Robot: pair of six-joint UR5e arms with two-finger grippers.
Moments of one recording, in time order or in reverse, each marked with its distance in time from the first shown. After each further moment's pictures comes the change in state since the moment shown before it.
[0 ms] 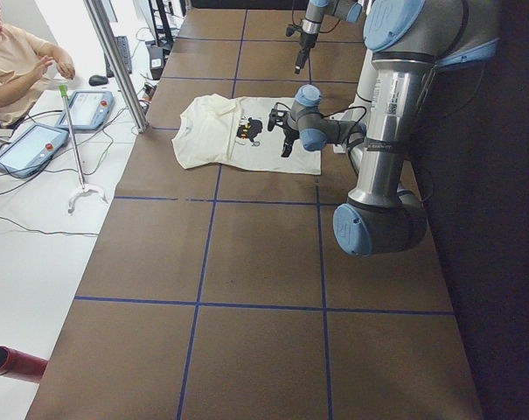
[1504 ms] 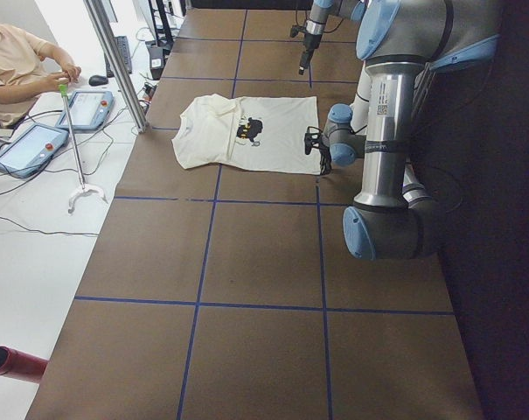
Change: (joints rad) left arm 0.223 0.103 -0.020 0.005 0.059 -0.229; right arm -0.027 -0.009 0.010 0.000 -0.022 0.014
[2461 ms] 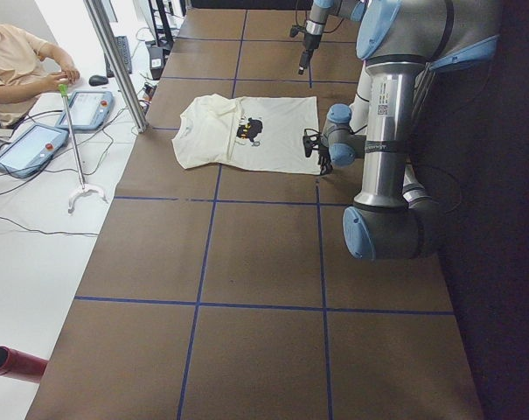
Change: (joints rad) left arm -0.007 -0.005 0.011 0.000 0.000 -0.135; right arm 0.000 0.000 -0.001 0.000 -0.005 0.000
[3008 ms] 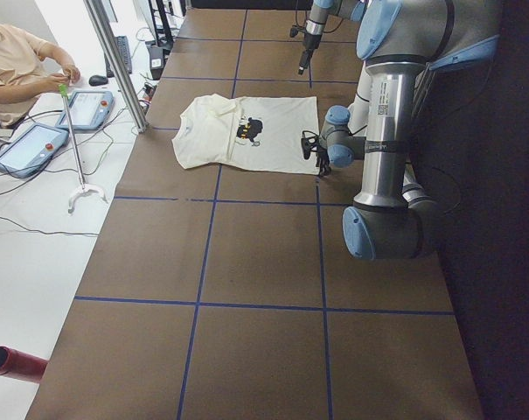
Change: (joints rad) left arm -0.013 -0.005 0.018 0.000 0.002 -0.016; right arm 0.000 0.000 0.000 0.000 -0.001 0.000
